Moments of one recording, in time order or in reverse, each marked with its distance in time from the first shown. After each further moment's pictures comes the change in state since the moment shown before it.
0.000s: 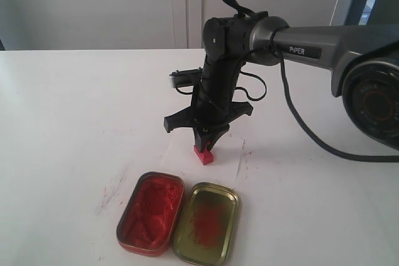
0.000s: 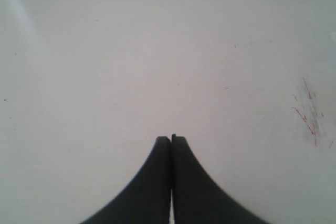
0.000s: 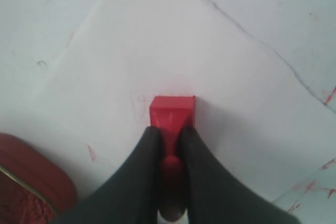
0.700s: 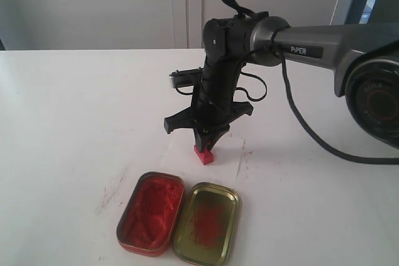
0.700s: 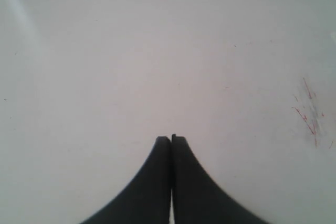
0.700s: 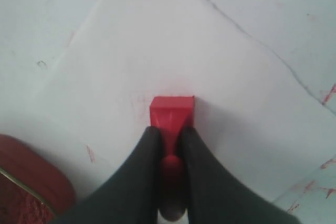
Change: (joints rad) left arm 0.000 0.000 0.000 0.000 0.000 0.000; right arm 0.002 -0.039 0.017 -0.006 -0.029 0.000
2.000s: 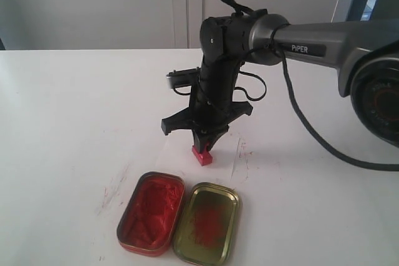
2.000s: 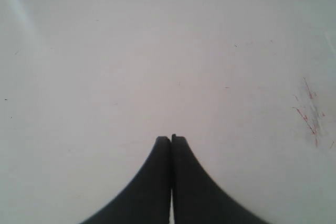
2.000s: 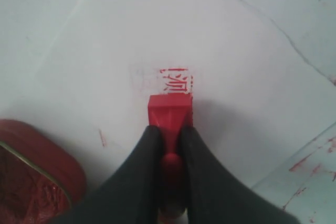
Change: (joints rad) left arm 0.000 0.000 0.000 0.000 0.000 0.000; right arm 0.008 -0.049 0.023 -0.004 0.004 0.017
